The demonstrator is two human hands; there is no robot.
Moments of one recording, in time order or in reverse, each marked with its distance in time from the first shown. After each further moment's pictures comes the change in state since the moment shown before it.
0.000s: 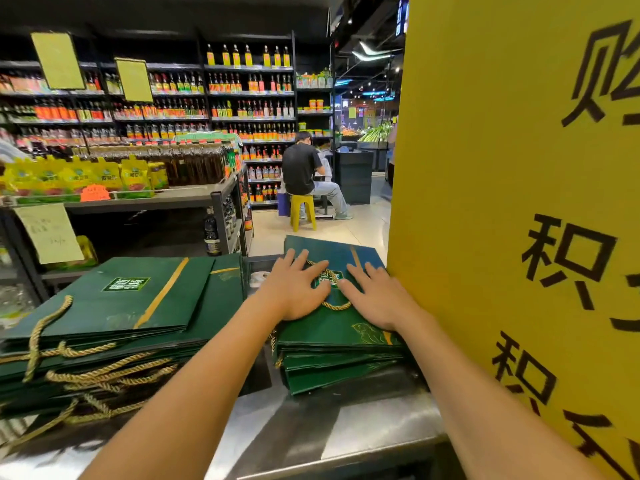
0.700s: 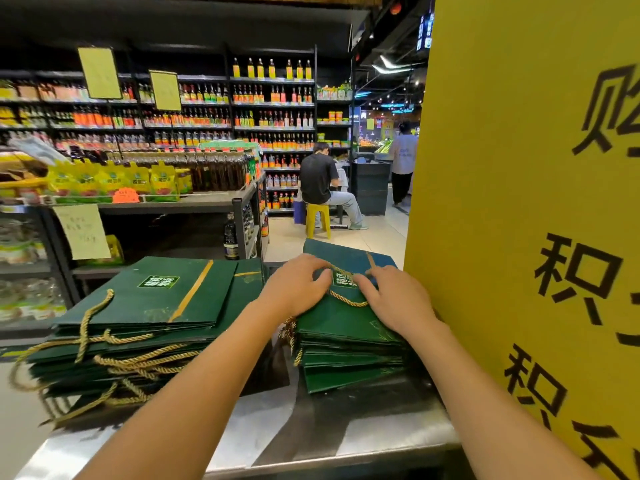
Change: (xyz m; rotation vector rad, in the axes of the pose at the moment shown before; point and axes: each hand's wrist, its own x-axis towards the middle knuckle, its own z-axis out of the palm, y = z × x) left_hand -0.030 -0.008 -0.023 -0.326 0.264 0.003; right_hand -0.025 -0.026 -0.026 -0.070 0.333 -0.075
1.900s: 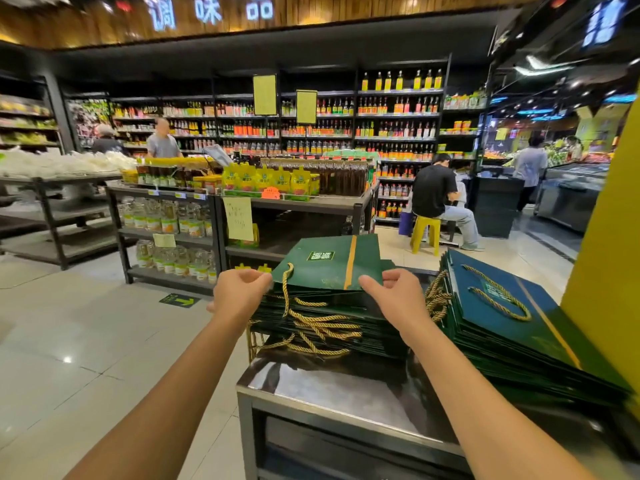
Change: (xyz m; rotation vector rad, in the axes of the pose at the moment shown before) left_hand -0.211 -0.187 -0.126 -0.482 0.728 -0.778; right_hand -0.044 -0.219 0.010 1.017 -0.218 0.102
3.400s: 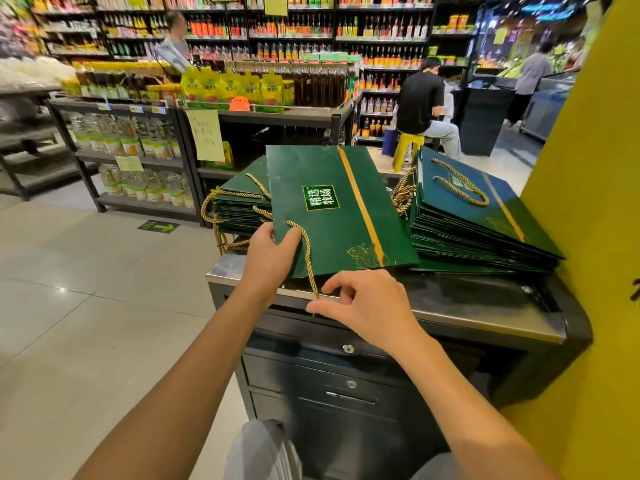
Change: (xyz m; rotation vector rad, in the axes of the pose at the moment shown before) left_hand -0.136 -0.013 0.071 -0.312 -0.278 -0.034; right_hand -0.131 0.078 -0.020 -0.581 -0.272 -0.325
